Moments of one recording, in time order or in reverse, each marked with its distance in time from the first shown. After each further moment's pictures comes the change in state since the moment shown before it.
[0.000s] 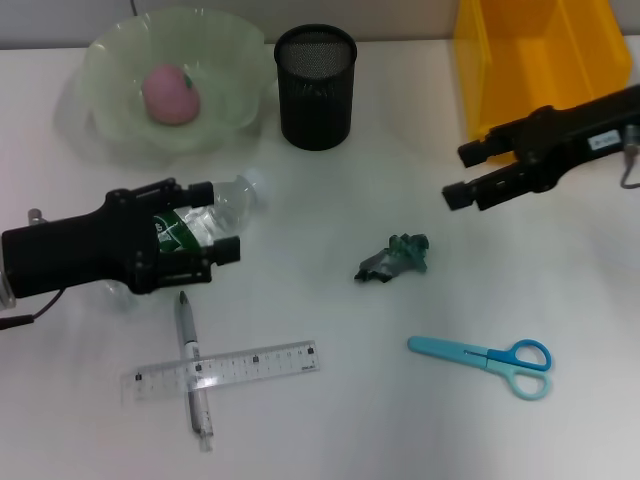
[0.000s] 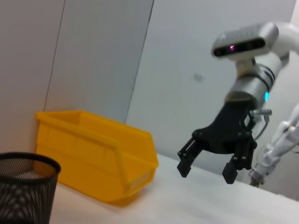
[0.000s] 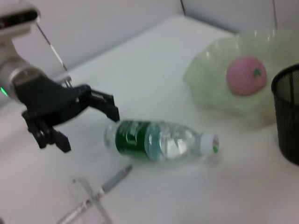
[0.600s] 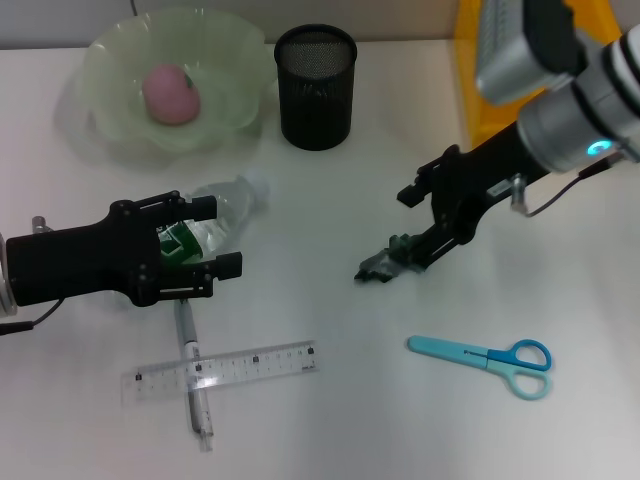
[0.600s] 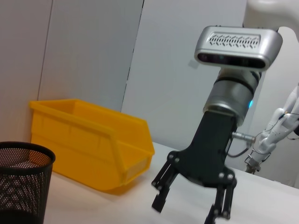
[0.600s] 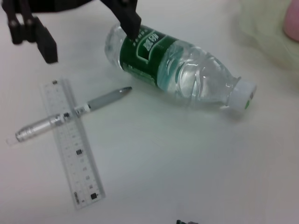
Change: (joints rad) left arm 0.001 -0.004 -0.022 0.016 0.065 -0.003 0.000; right arm 0.044 0.090 -0.417 -0.030 -0.042 0.262 -0.045
